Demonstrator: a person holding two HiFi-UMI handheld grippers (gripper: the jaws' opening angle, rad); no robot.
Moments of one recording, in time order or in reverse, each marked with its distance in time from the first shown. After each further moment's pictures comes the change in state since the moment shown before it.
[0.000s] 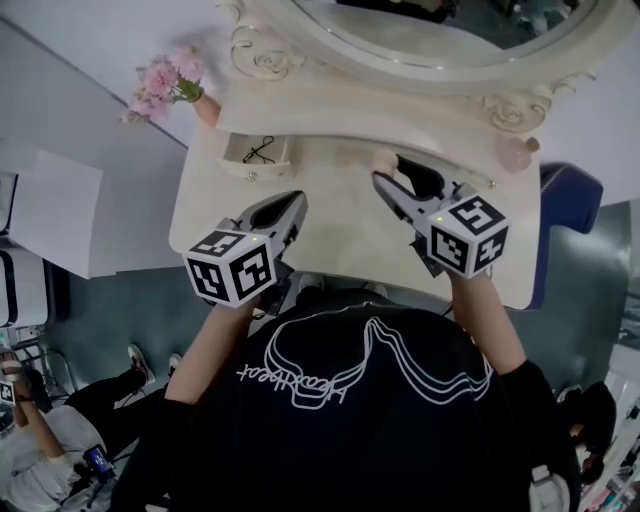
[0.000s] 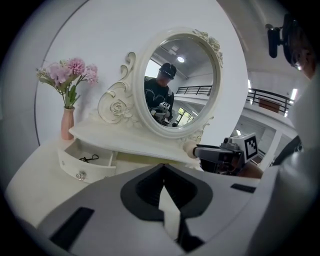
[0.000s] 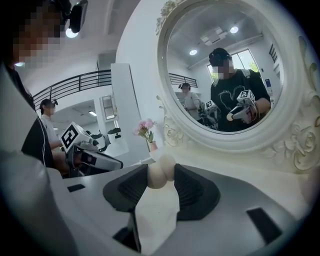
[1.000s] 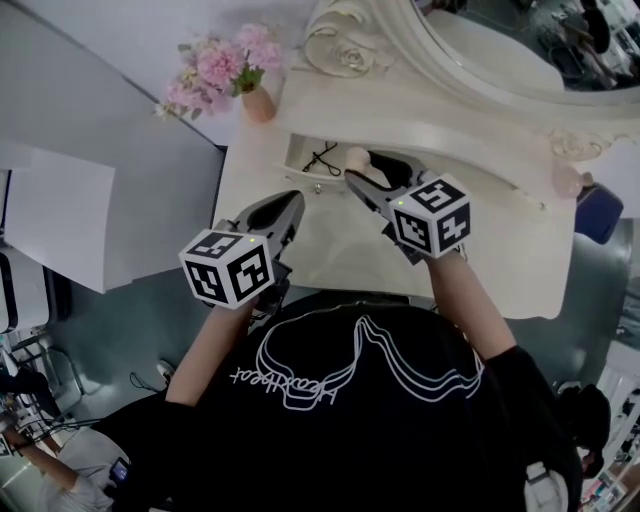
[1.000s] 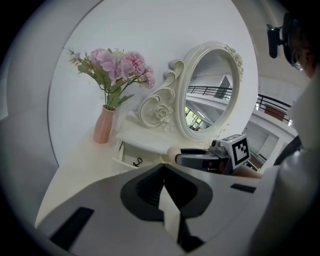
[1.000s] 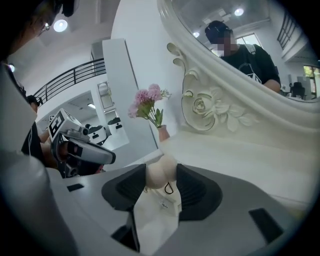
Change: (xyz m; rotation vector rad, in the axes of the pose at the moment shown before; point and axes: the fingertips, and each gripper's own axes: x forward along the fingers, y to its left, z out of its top) left arm -0.048 0.164 0.014 -0.070 0.032 0.017; right arm 0.211 0.057 -0.020 0.025 0.145 0.045
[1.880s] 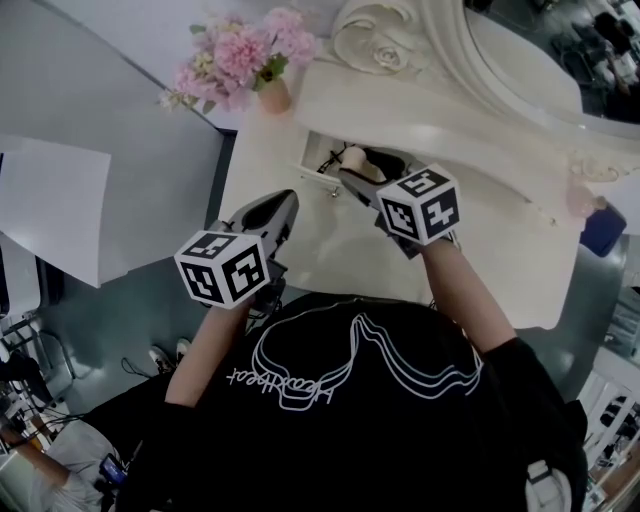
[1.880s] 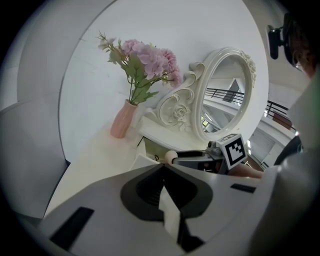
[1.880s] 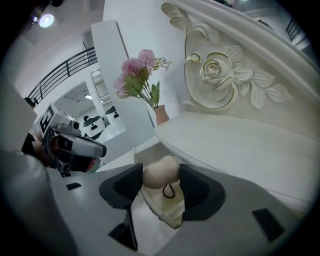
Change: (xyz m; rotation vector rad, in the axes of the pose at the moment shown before) left arm -0.004 0.053 -0.008 -0.085 -0.002 0.052; right arm 0.066 -0.007 -0.024 0.020 0.162 0.019
